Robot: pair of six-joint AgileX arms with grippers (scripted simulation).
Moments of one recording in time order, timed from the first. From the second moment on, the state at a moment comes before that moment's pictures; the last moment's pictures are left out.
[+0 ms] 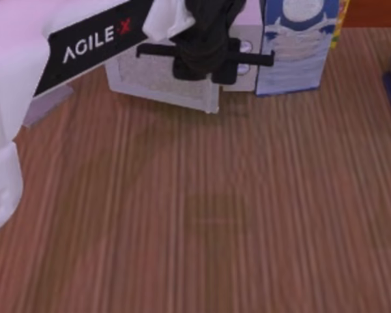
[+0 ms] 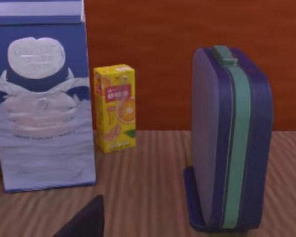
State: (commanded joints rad) left arm -0.65 2.18 1.96 -0.87 -0.23 -0.41; right arm 0.00 0.00 0.00 0.00 0.00 0.00
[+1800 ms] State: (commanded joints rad) left arm -0.63 2.08 1.80 -0.79 -0.17 -0.30; right arm 0.00 0.00 0.00 0.00 0.00 0.00
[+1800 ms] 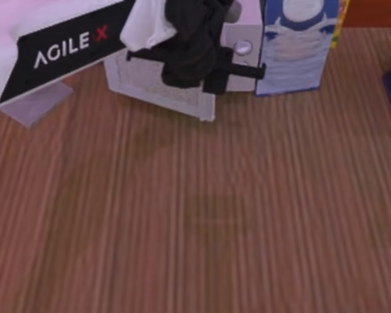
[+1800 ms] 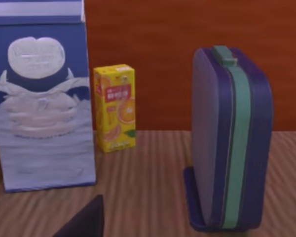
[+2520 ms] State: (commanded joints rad) left arm -0.63 2.04 1.75 -0.76 -0.15 -0.26; right arm 0.00 0.00 0.00 0.00 0.00 0.00
